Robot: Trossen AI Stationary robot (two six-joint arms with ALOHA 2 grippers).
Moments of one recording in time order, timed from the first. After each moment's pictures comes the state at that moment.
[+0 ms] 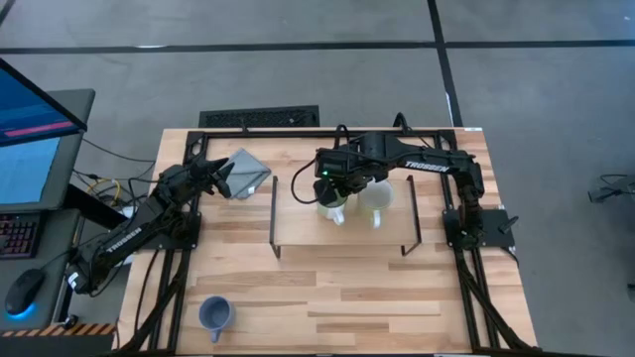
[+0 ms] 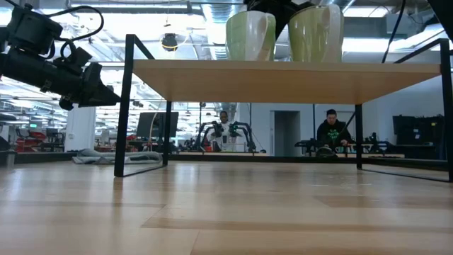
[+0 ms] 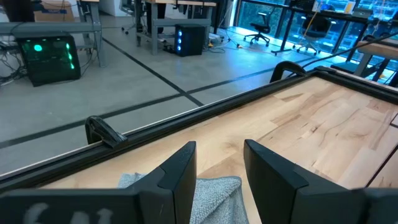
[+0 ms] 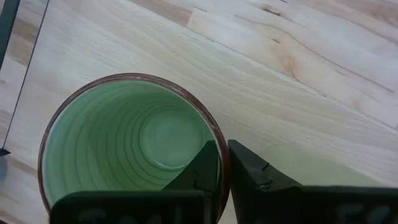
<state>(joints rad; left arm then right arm) 0.80 0.15 0.04 -0.07 -0.03 -0.14 -0.04 1.97 2.18 -1.57 0.10 1.01</state>
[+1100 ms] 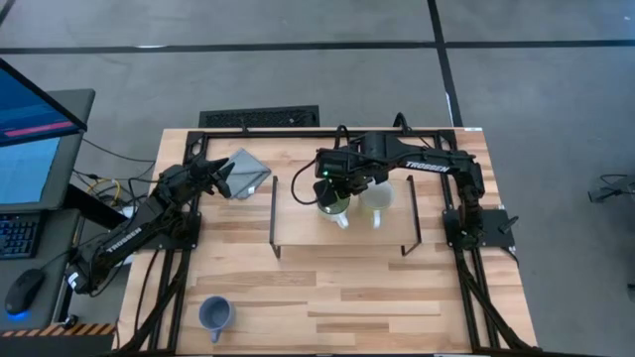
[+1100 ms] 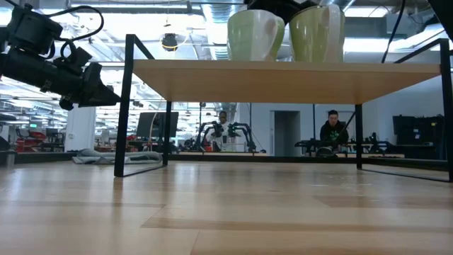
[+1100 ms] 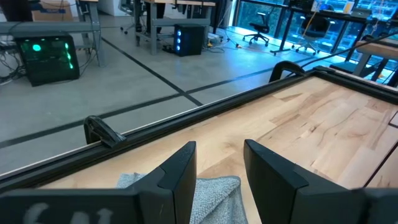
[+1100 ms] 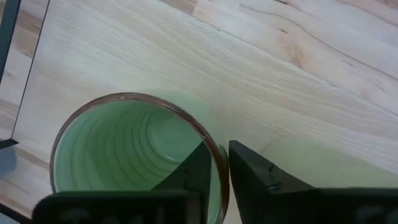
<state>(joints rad) 0.80 0.15 0.04 -0.07 -0.02 -0.14 -0.04 1.97 2.18 -1.57 0.07 1.02</state>
